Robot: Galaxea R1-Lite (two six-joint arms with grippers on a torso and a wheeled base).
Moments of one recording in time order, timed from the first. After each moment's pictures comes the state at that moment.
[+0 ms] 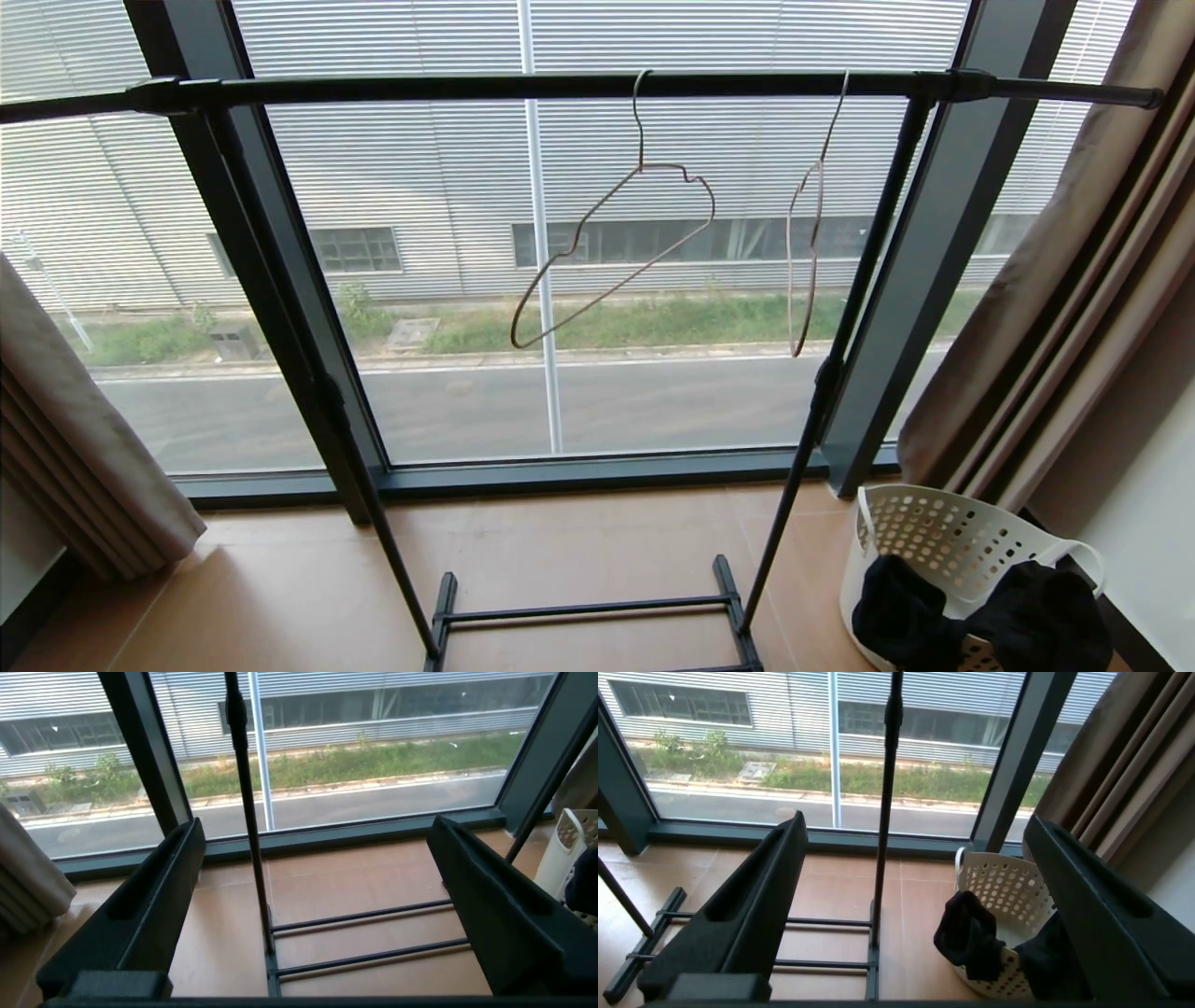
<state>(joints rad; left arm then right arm) 0.00 0.00 -0.01 0.02 -0.08 0.06 0.00 0.00 0.00 0.01 0.04 -0.04</state>
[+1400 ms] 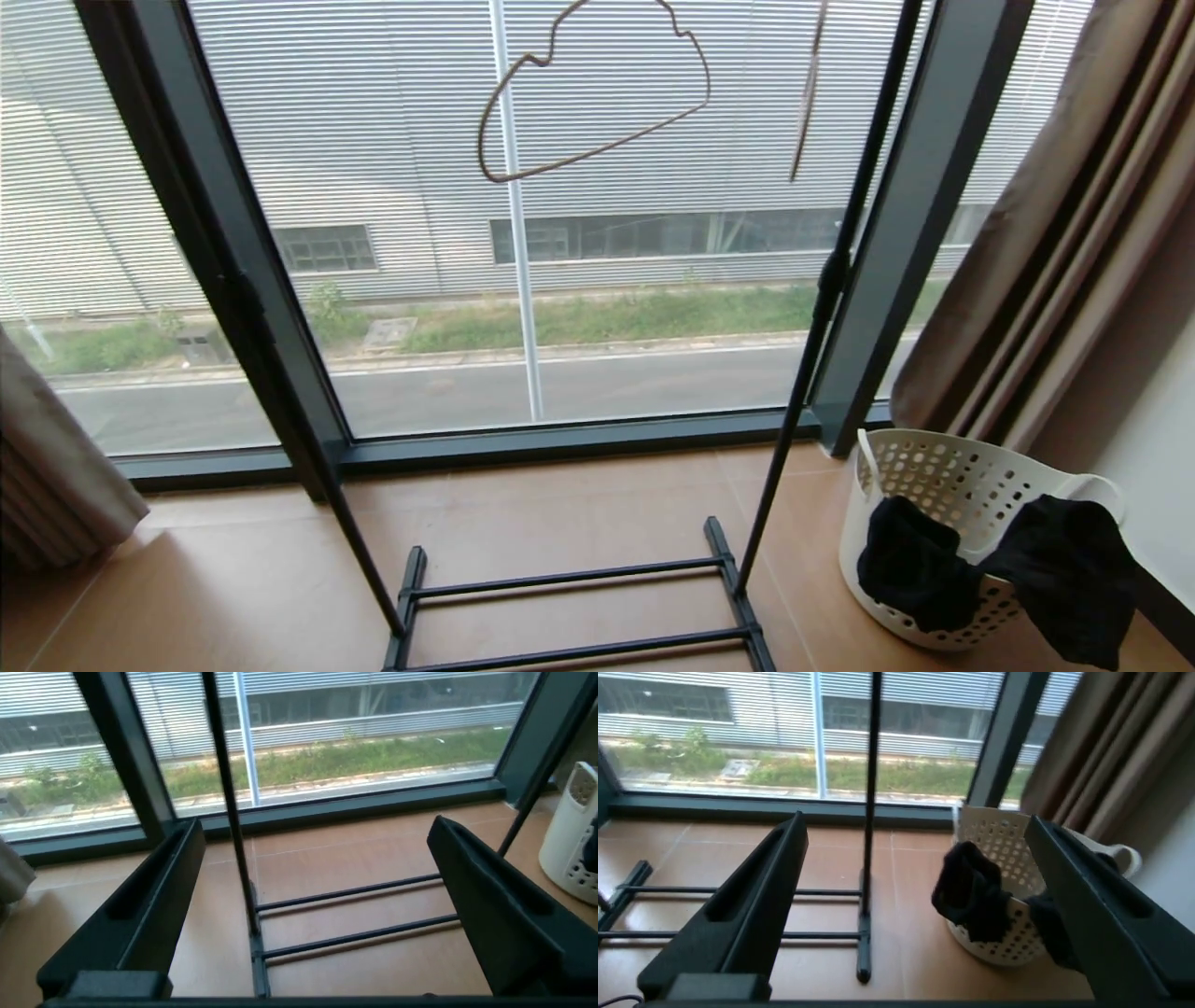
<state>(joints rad) 0.00 0.00 -0.01 0.02 -0.08 0.06 -0.01 0.00 0.00 0.01 0.04 -0.04</state>
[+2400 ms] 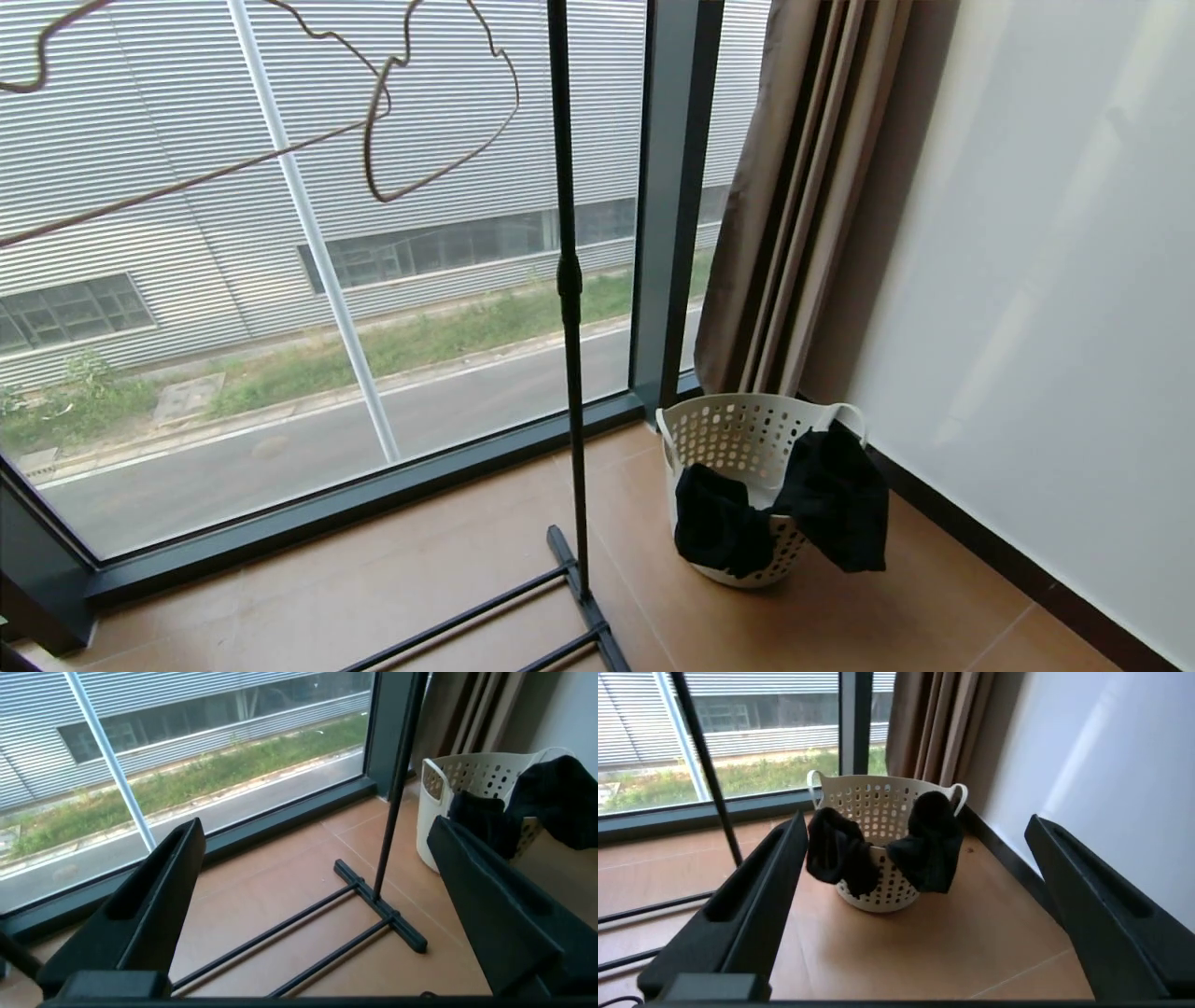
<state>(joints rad) 0.00 0.00 -0.01 0.02 -0.09 0.06 -0.01 0.00 0.00 0.01 0.04 -0.04</state>
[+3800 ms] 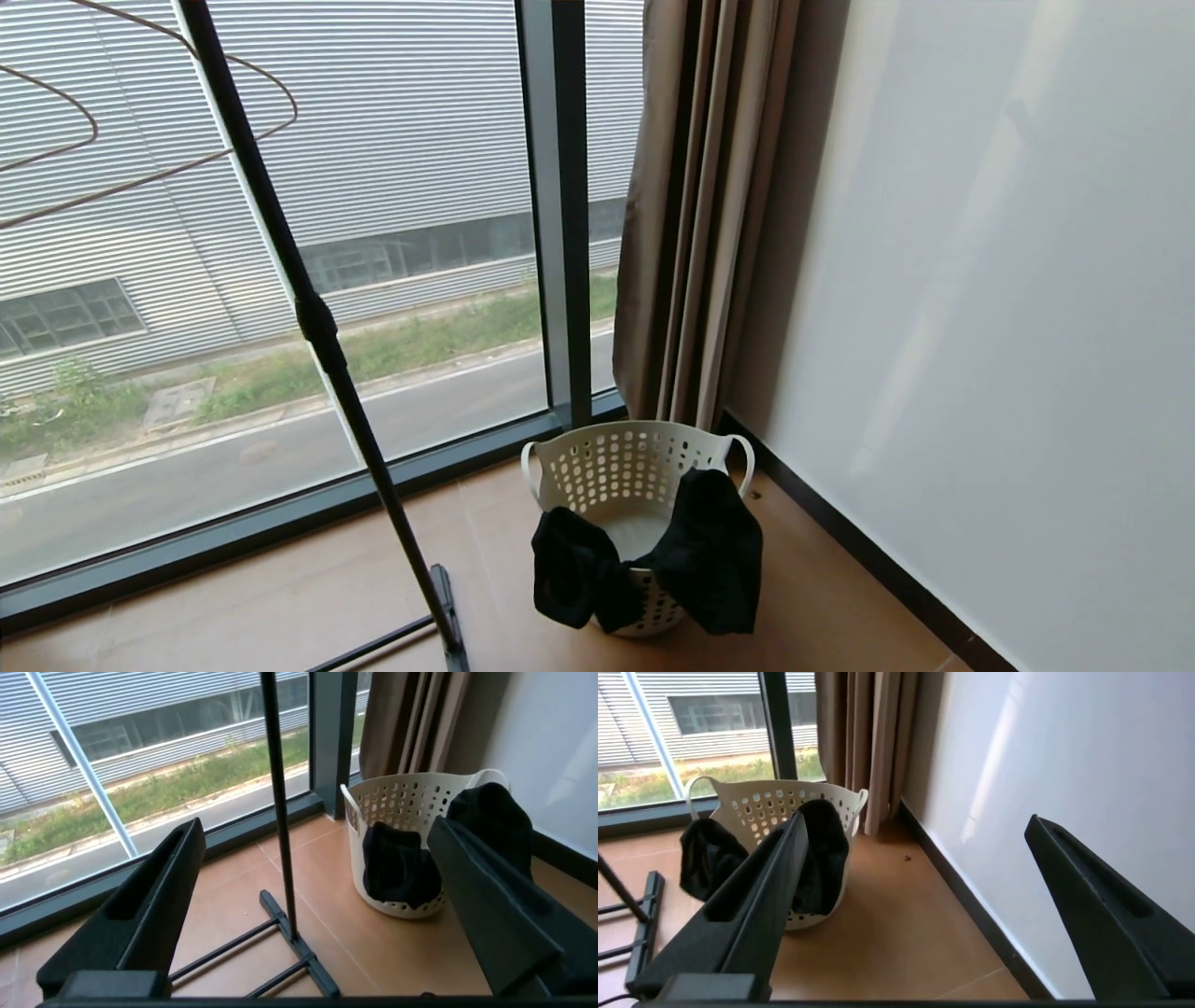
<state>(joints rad) 0.00 0.00 -0.01 0.02 -0.09 0.06 0.00 0.00 0.00 0.01 0.04 -0.04</state>
